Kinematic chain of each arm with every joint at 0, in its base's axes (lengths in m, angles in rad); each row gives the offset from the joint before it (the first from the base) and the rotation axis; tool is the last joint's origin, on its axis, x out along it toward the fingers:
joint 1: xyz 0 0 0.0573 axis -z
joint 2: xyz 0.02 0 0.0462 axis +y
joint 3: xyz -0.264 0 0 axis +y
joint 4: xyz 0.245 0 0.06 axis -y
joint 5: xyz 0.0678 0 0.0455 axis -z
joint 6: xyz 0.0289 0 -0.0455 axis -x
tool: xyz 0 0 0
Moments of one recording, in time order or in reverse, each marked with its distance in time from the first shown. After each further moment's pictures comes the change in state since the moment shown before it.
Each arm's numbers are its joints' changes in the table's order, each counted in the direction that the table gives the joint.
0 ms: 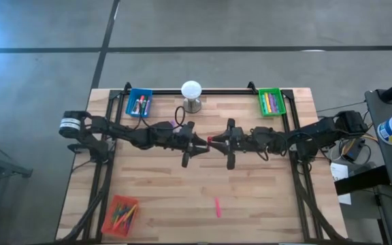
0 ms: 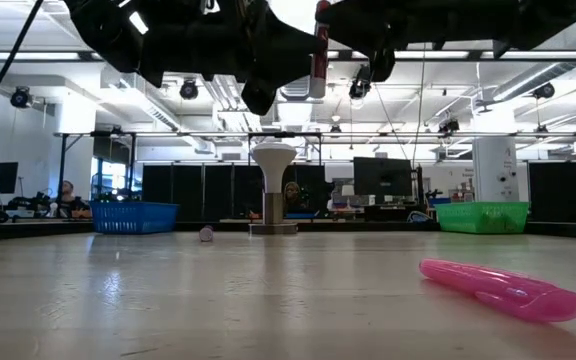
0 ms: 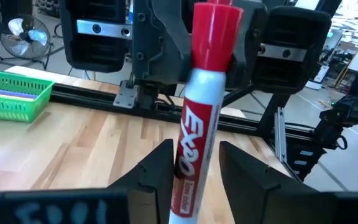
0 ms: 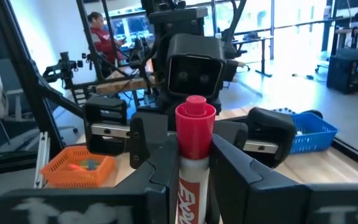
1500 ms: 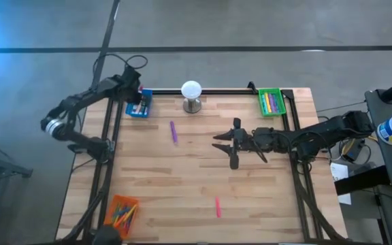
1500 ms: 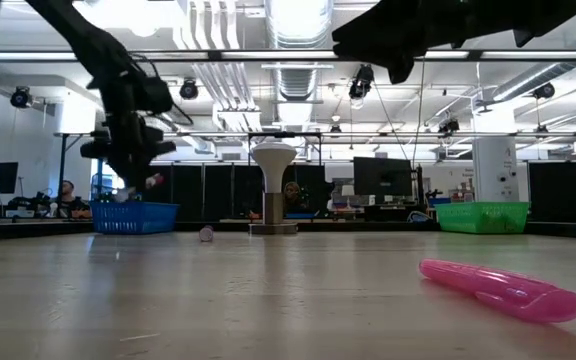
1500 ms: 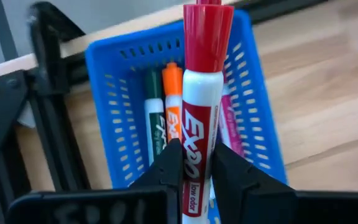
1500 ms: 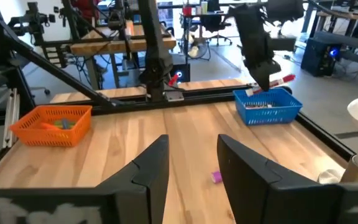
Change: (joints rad) left arm -1.008 -0.215 -0.137 -1.419 -0.278 -0.036; right arm -0.019 -0.111 0.000 -0.271 0.079 0.067
